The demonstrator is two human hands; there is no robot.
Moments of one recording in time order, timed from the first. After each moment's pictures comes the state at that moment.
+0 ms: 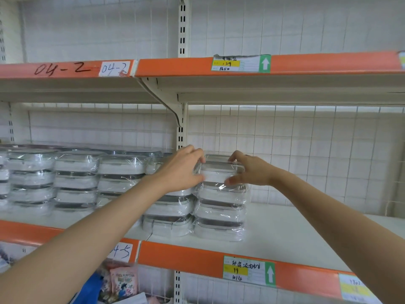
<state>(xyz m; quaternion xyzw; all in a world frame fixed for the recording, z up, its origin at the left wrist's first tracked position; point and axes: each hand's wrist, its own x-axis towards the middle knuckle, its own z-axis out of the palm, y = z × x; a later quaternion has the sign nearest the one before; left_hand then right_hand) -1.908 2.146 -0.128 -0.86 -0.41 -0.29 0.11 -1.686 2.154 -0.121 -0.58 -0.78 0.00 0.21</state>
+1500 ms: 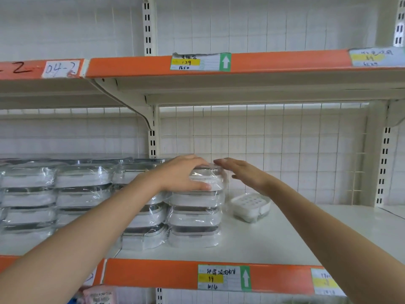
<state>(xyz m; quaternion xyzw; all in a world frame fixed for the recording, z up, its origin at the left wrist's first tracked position) -1.856 2.164 -0.116 -0.91 -0.36 -0.19 0.06 -1.642 2.146 -0.141 -0.51 -0.74 0.21 0.38</state>
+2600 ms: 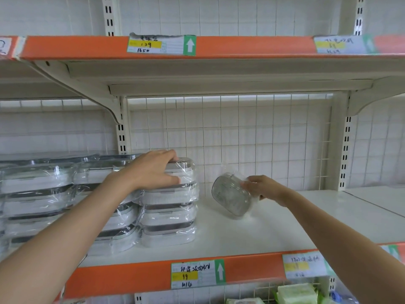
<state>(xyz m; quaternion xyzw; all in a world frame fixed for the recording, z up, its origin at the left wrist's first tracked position) -1.846 2.184 -0.124 -0.90 -0.38 -0.20 0.11 -1.530 2.136 -0.199 -0.66 -0.60 0.24 0.38</state>
